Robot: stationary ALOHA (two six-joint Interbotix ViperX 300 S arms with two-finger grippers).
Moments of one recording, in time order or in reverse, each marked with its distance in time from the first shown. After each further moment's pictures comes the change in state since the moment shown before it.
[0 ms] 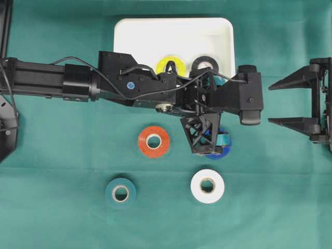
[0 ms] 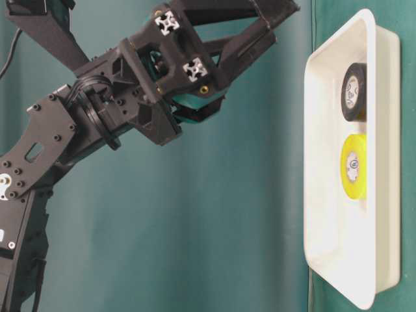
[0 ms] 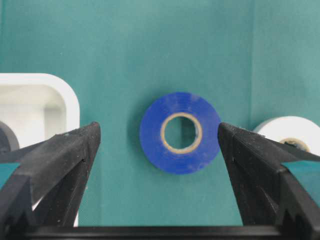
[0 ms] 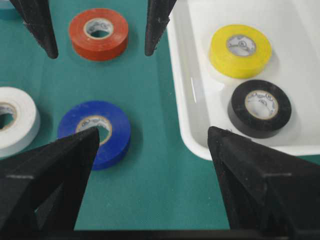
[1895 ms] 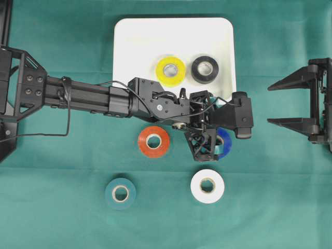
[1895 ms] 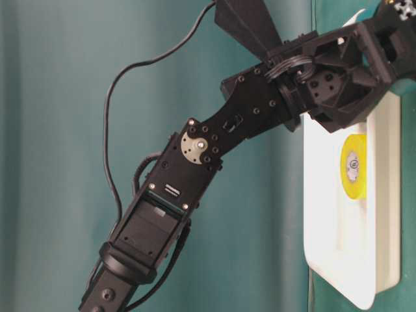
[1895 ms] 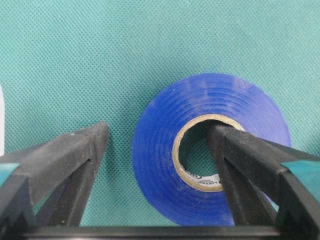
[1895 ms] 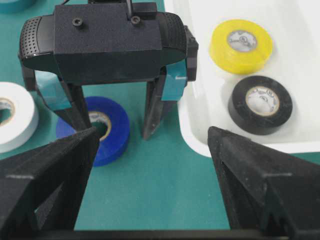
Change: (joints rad) left arm 0.003 0.253 0.044 0.000 -0.149 -0.025; right arm 0.000 0.015 0.000 -0.003 0.000 -0.002
